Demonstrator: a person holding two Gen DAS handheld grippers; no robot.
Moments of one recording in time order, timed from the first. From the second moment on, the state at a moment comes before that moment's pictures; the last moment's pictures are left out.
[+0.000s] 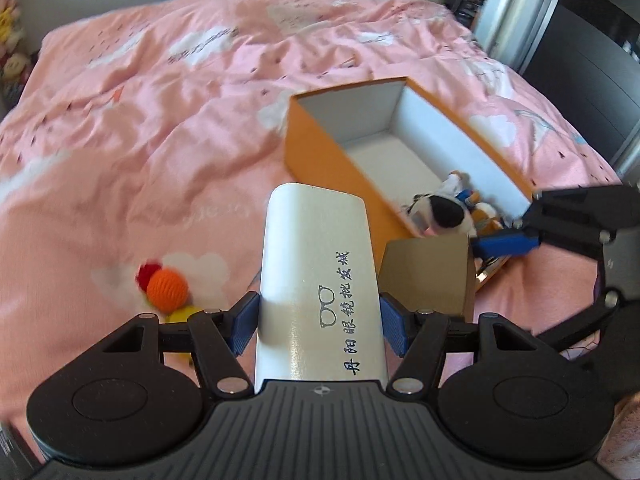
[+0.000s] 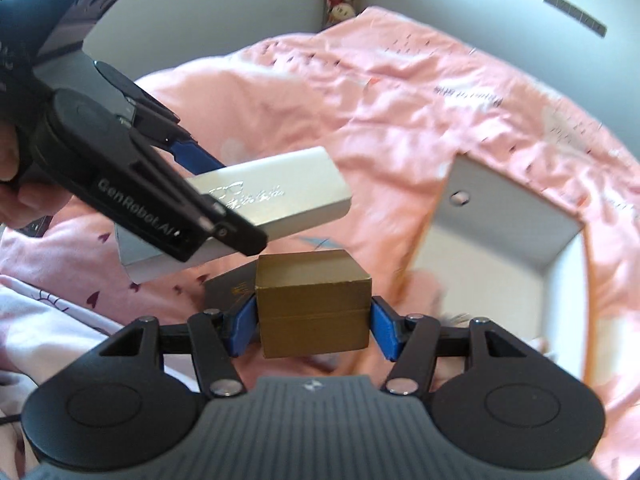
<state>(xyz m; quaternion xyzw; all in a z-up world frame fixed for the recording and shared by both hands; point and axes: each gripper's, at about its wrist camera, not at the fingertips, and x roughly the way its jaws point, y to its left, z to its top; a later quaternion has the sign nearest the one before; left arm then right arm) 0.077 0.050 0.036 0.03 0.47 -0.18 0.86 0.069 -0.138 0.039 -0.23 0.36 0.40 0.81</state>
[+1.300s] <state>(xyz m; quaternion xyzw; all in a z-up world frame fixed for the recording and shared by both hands) 0.284 -0.129 -0.087 0.37 0.49 -0.49 0.61 0.267 -0.210 0.019 -0.45 0.31 0.35 0.76</state>
